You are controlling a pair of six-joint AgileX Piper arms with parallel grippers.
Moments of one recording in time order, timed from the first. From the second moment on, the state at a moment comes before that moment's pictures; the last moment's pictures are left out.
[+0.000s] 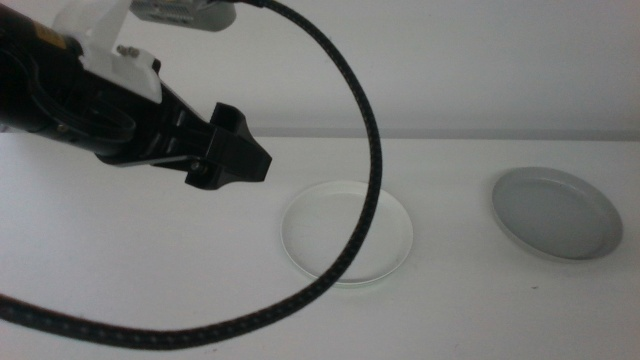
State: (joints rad) left arm -0.32 1.24 -1.20 -0.41 0.99 0.29; right arm -0.14 0.18 -0.27 0.13 0.17 -0.15
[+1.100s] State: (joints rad) left arm -0.32 1.24 -1.20 -0.36 1.01 0.29; right arm -0.45 1.57 -1.22 0.17 1.01 -0.03
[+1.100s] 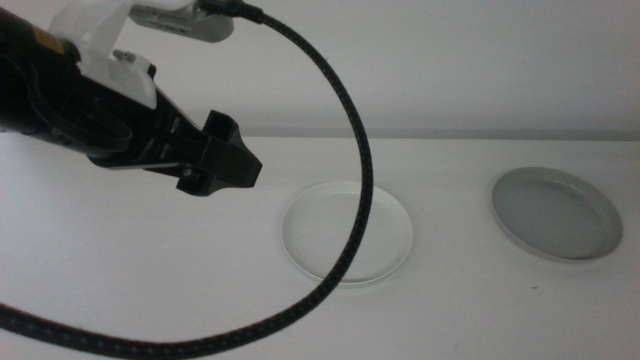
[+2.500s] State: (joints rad) left arm -0.32 1.24 -1.20 -0.36 1.01 0.29; right arm -0.16 1.91 -1.61 0.19 1.07 0.07
